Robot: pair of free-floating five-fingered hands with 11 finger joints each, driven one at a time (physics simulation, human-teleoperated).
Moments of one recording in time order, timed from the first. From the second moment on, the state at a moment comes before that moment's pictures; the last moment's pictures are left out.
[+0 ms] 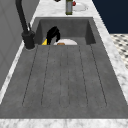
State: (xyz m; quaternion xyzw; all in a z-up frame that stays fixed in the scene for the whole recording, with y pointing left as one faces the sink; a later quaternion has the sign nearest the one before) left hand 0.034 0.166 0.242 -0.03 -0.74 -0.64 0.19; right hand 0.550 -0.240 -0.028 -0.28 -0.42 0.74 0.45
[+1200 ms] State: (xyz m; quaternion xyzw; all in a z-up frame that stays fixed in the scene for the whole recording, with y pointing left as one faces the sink) left hand 0.034 0.166 0.242 -0.03 -0.74 -0.64 0.19; right hand 0.442 -0.201 0.057 -0.34 -0.40 0.73 0.44
